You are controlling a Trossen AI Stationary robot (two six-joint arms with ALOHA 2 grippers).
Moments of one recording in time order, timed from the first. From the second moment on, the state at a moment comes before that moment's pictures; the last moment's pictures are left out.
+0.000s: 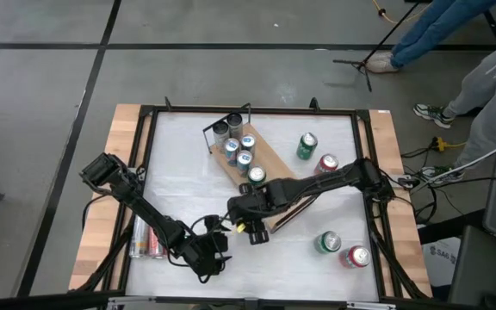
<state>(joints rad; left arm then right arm) -0.67 1.82 1.02 -0.17 -0.58 -0.54 0.26 2.13 2.01 -1.04 0.02 0.02</state>
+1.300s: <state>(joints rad) -0.44 1.58 1.02 -0.42 -0.48 -0.43 -0.30 1.65 1.85 -1.34 -0.20 -0.31</state>
